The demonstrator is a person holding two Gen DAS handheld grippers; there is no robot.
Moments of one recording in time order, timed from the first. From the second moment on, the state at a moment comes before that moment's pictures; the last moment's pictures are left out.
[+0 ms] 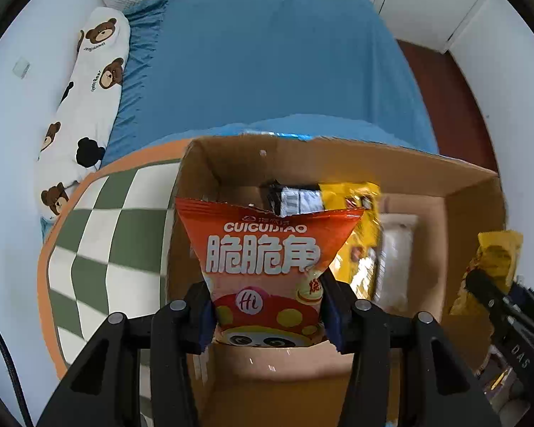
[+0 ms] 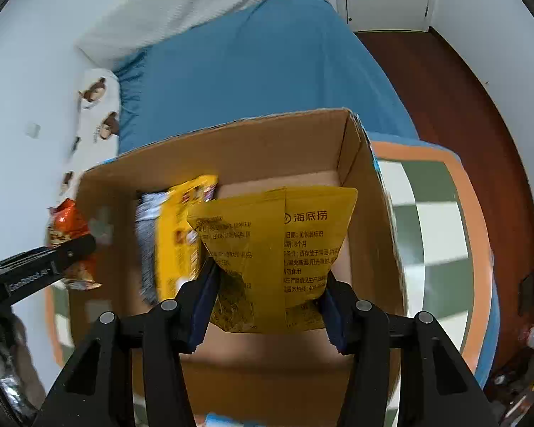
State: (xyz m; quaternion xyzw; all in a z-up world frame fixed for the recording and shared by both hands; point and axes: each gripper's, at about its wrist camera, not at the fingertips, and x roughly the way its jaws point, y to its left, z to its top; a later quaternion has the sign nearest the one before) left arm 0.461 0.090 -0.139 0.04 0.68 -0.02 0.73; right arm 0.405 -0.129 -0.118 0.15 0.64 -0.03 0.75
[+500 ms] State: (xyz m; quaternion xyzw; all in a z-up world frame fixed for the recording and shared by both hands) left arm 0.494 0.088 -0.177 0.02 0.69 -0.03 0.72; right arm 0.459 -0.140 -0.184 0.14 0.67 -0.07 0.73
